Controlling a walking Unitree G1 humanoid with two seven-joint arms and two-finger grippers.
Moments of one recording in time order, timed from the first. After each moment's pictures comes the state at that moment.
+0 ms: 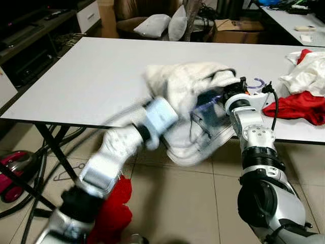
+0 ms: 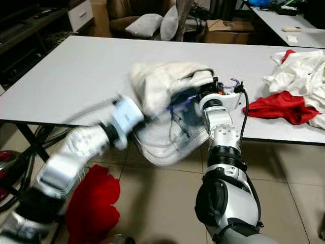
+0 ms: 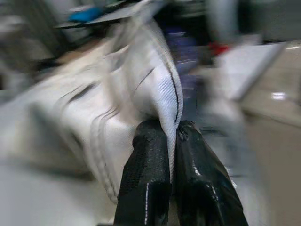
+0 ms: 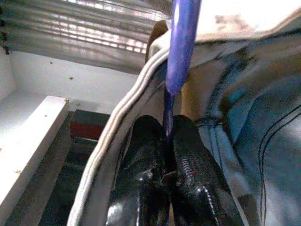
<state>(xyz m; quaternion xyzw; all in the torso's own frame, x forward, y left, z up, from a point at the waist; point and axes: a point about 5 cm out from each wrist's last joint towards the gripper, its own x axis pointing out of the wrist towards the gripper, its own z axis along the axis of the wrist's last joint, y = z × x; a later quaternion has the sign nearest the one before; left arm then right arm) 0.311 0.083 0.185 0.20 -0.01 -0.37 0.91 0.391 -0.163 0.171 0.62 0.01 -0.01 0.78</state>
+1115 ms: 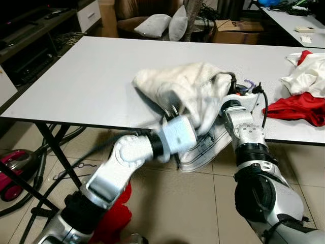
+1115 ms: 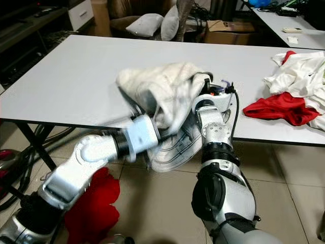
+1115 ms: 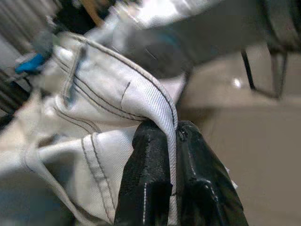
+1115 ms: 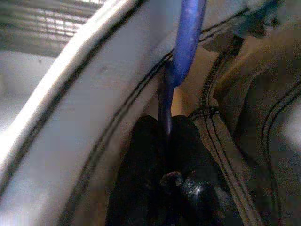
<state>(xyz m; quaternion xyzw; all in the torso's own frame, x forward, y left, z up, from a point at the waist) 0.269 0.040 0.171 0.27 -0.06 -0.53 0.80 0.397 -0.150 0.165 0.65 0.03 -0.03 0.76</state>
